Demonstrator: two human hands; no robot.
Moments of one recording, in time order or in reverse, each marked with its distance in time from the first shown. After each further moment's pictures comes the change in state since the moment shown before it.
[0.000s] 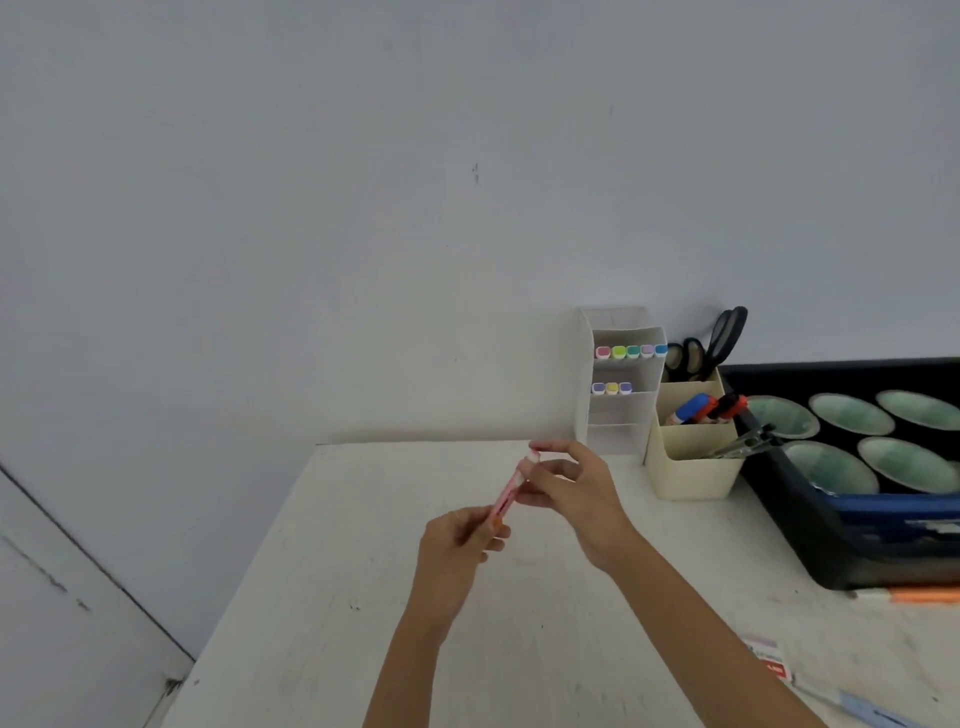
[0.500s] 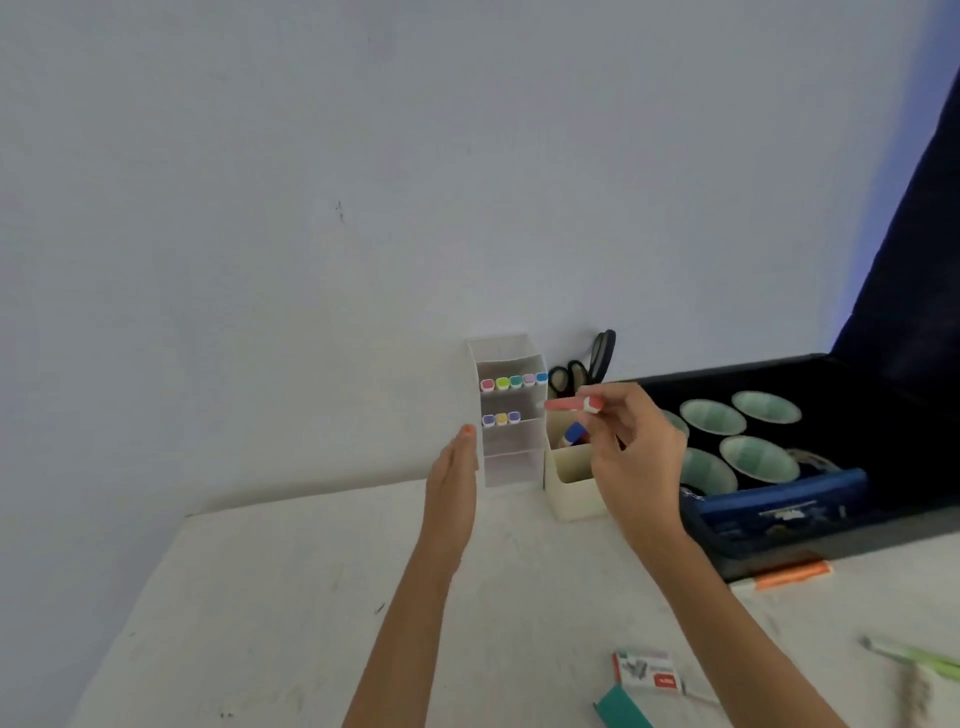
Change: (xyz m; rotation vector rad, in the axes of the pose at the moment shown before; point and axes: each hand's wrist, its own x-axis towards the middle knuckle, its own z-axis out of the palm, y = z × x) left_hand 0.057 0.083 0.101 -0.202 -0.082 0.012; right_hand -0.015 -0.083 -0.101 -0.479 0.521 -0.641
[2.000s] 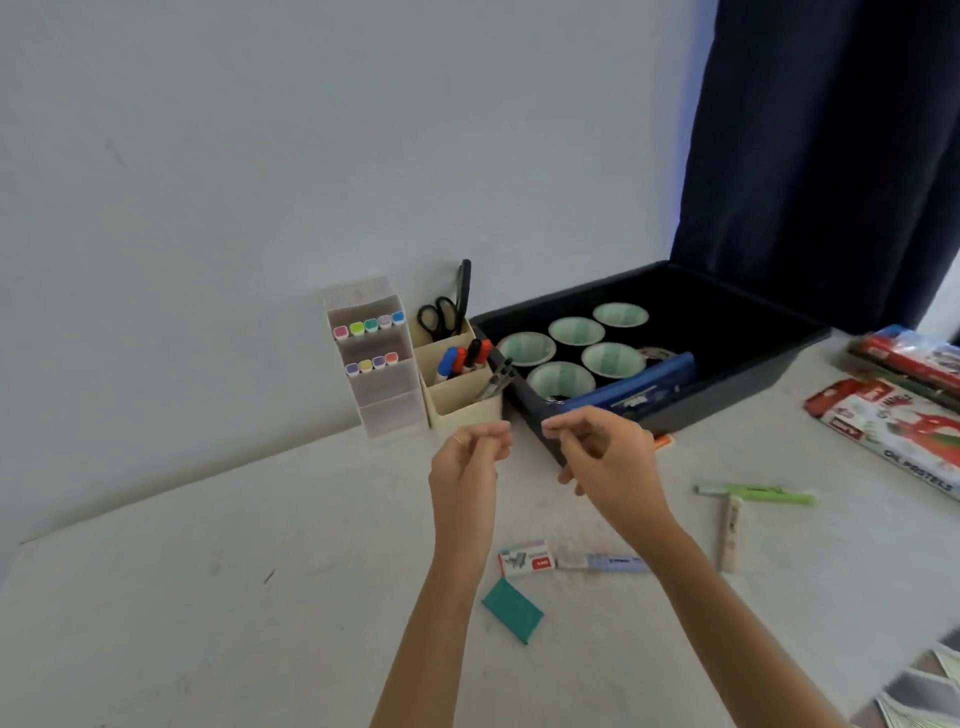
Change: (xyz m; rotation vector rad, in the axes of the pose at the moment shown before) left_hand -0.091 -0.023 0.098 -0.034 -0.134 0.076; right_hand -0.067 0.049 -0.106 -0.195 -0.101 0.315
